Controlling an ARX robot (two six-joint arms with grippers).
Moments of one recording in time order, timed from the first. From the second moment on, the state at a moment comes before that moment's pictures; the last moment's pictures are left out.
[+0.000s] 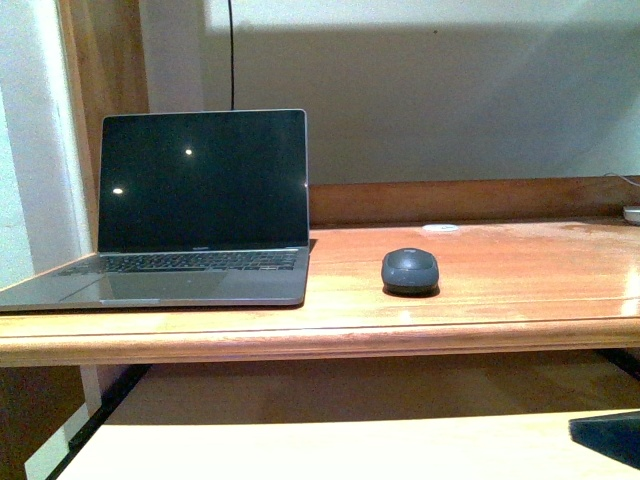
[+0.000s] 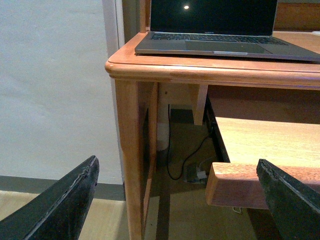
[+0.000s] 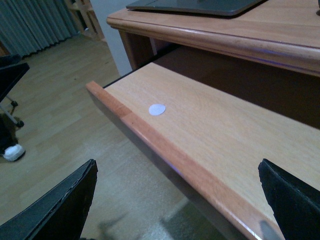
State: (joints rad) left arm -0.01 0.01 0.01 -0.01 0.00 -0.01; right arm 0.18 1.10 0.38 0.46 -0.88 -0.03
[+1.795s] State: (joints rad) left arm -0.01 0.01 0.01 -0.01 0.00 -0.01; right arm 0.58 1.87 0.78 0.77 -0.13 0.05
